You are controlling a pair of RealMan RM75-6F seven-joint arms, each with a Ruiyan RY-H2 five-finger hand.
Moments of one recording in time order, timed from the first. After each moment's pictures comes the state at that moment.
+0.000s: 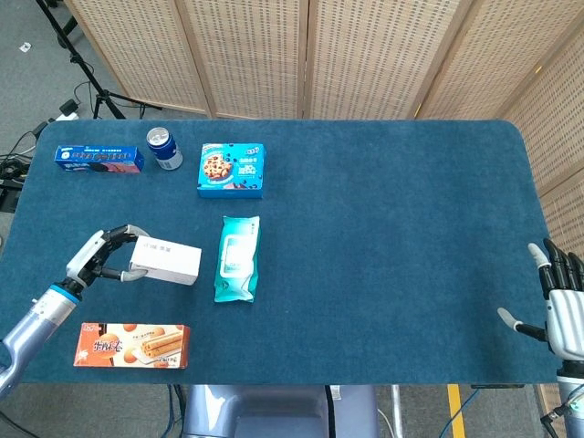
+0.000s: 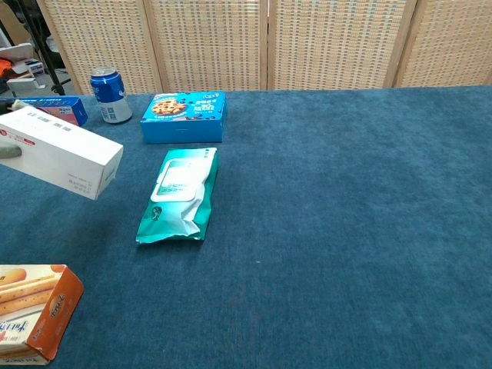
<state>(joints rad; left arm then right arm) -0.54 -1.41 0.04 -0.92 1.70 1.15 -1.66 0.07 -1.09 0.13 -1.64 -1.45 1.53 0.03</state>
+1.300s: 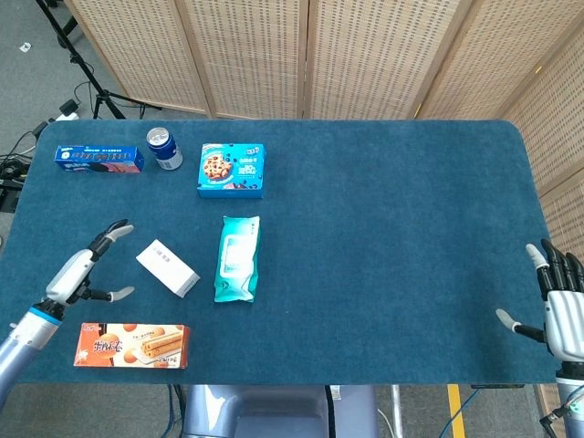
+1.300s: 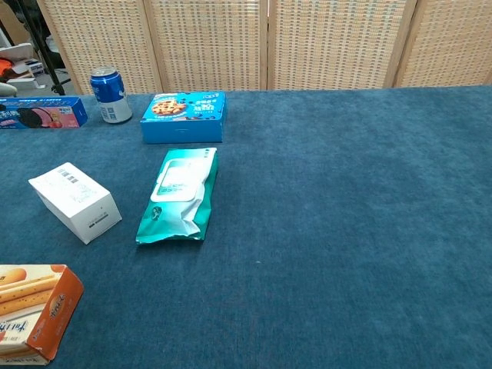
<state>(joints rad) -0.44 -1.27 0.07 -1.20 1.63 1.31 -0.91 0.07 -1.09 0.13 -1.65 -1.47 1.54 0.04</state>
